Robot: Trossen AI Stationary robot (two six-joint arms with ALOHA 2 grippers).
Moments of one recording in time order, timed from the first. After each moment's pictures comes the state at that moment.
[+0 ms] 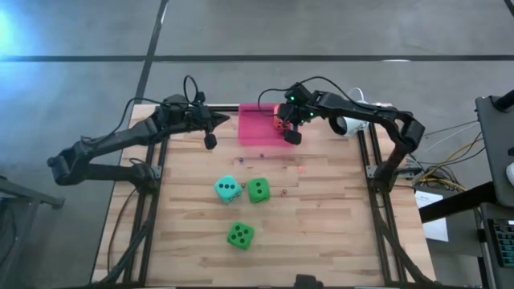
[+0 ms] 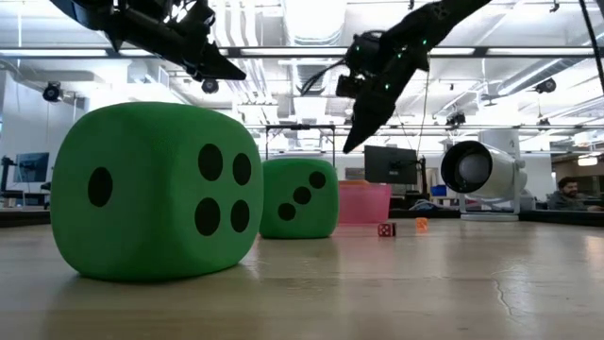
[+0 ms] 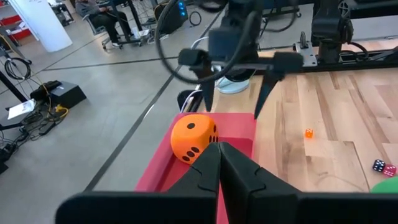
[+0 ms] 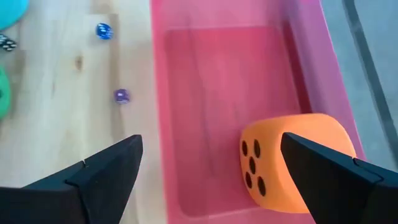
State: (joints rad) left arm 0.55 1.06 0.76 -0.01 0.19 0.31; right arm -0.54 1.71 1.33 -0.58 -0.17 -0.39
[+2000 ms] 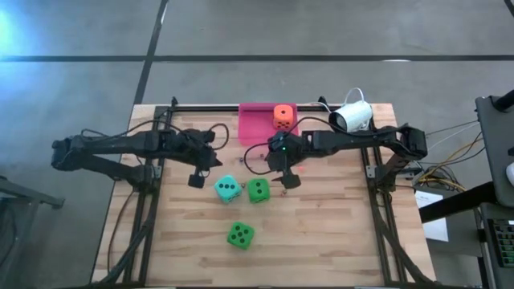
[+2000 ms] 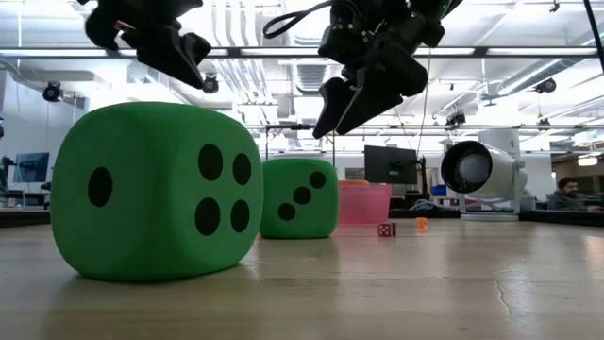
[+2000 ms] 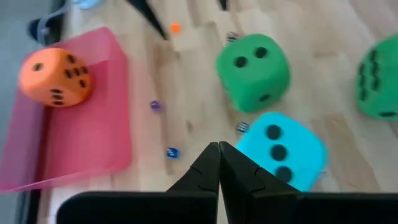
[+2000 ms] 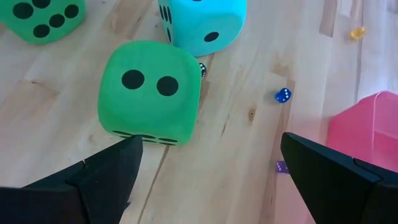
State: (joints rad) left arm 0.10 1.08 0.90 -0.65 0.03 0.39; right arm -0.13 1.67 1.20 -0.43 -0.18 -0.43
